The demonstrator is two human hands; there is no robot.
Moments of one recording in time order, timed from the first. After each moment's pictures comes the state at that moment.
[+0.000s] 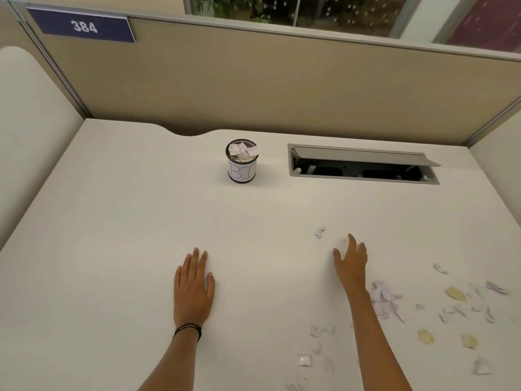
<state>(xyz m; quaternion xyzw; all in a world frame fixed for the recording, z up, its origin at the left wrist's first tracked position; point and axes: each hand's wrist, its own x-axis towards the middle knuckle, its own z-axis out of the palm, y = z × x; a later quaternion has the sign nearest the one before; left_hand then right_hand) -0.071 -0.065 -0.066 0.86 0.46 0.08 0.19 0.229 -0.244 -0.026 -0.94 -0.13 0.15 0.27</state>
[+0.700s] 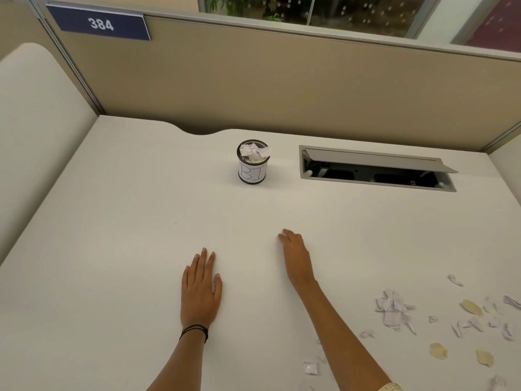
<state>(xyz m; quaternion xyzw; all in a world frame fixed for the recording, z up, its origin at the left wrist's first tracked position) -0.070 -0.065 -0.067 0.86 0.47 0.09 0.20 0.153 -0.143 -0.030 -0.87 -0.42 0.12 0.23</state>
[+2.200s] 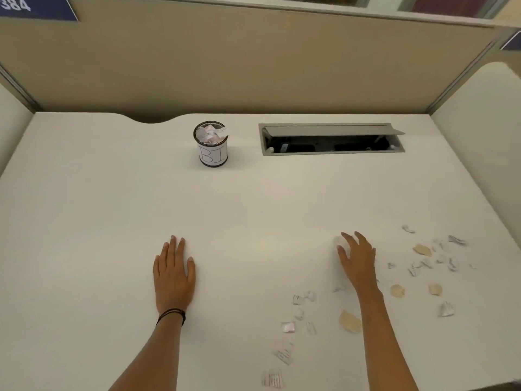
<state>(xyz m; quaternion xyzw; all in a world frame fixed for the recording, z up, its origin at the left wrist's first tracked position) -0.070 -0.066 -0.066 0.86 0.46 0.09 0.19 0.222 -0.333 -0.018 -0.96 -0.20 0.10 0.18</state>
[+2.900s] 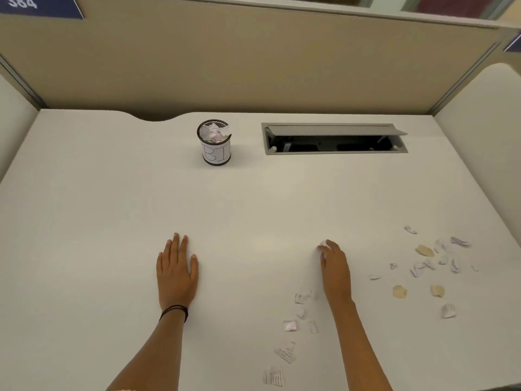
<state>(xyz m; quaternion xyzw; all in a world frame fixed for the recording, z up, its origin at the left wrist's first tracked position) -0.070 -0.067 -0.068 0.86 0.46 0.10 0.19 0.161 -0.302 -0.011 -0.93 -0.20 0.15 0.28</state>
